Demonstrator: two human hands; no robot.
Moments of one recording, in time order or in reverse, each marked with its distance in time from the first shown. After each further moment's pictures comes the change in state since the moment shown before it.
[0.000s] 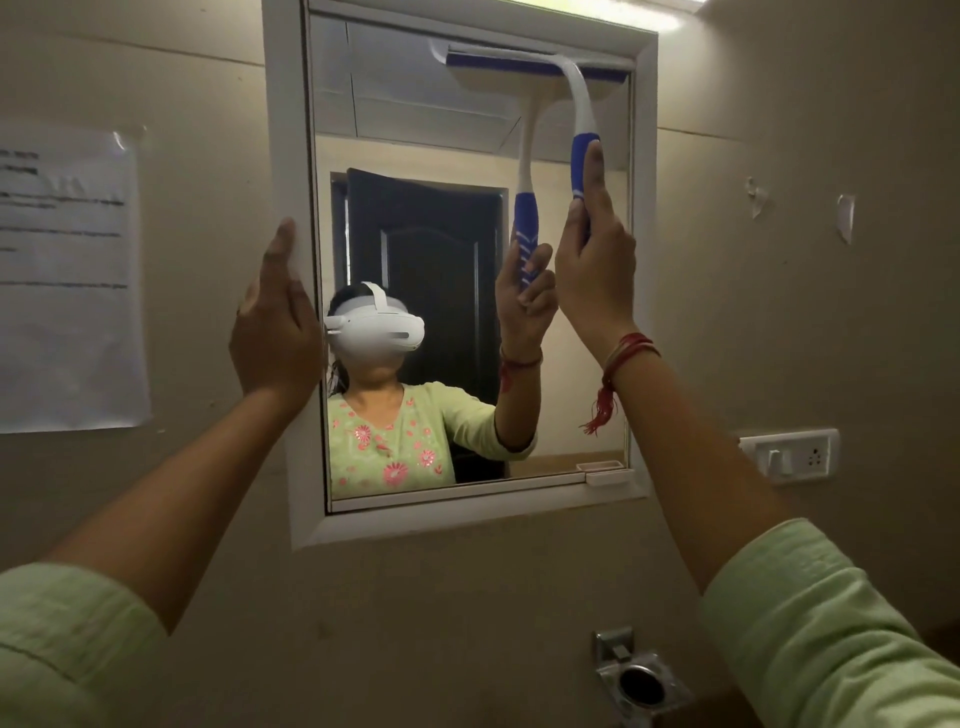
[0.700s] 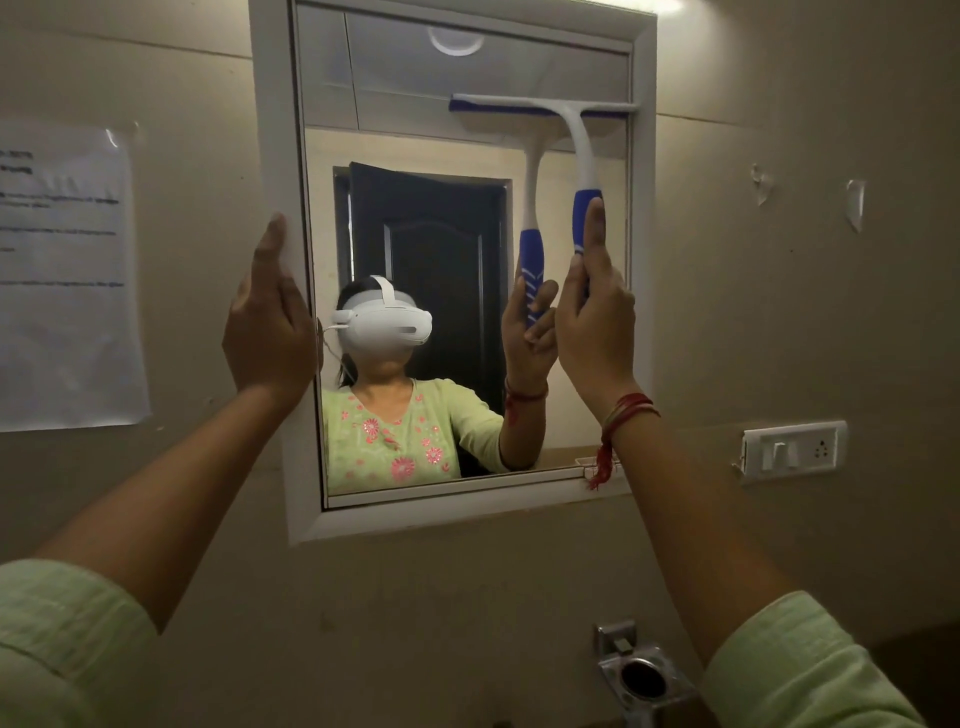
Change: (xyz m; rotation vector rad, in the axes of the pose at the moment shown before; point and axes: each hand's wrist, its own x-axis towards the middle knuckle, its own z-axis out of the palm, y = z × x) left_hand -0.001 0.004 -0.002 0.022 0.003 0.004; right_hand -0.052 0.015 -0.015 -0.057 -0.033 0.009
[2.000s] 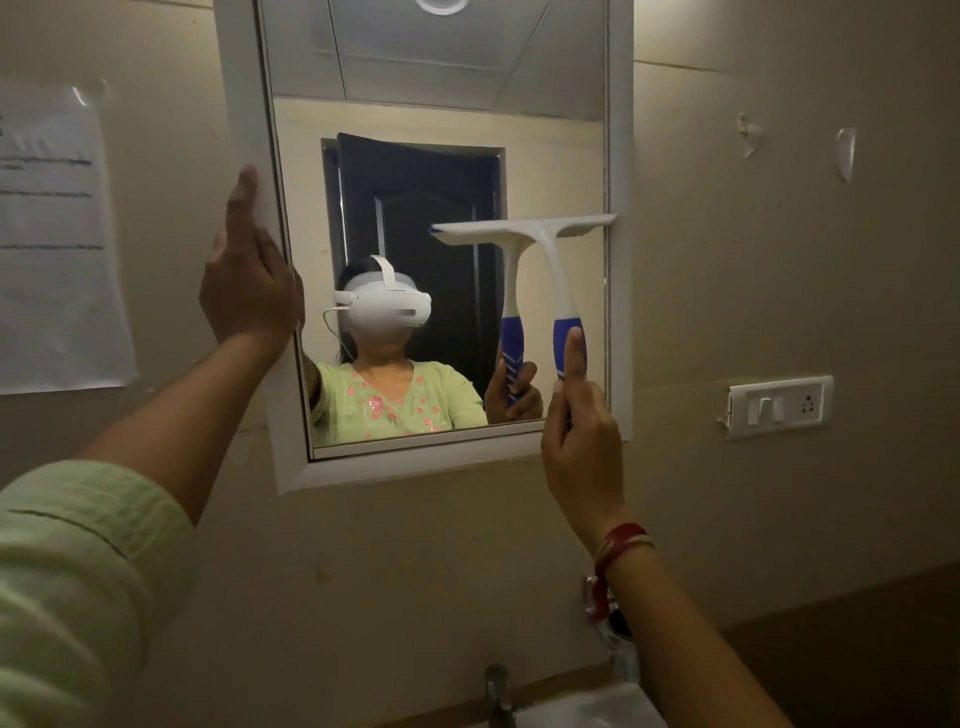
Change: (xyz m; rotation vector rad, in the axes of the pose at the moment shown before) left_hand 0.000 -0.004 0.006 0.086 0.022 -0.038; right_hand -0.147 0.010 -0.057 0.002 -0.205 0.088
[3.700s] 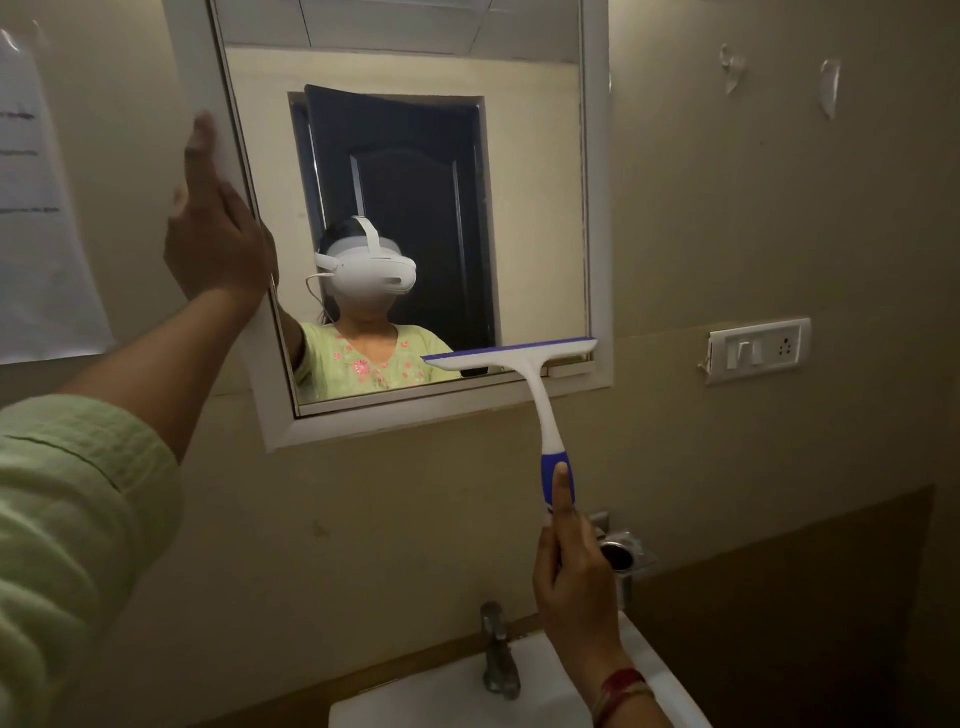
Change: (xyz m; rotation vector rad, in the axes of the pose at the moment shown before) left_hand -0.001 0.002 -0.002 0.057 0.000 -0.057; right_hand -0.159 -0.019 -0.038 -0.020 -0.267 0.361
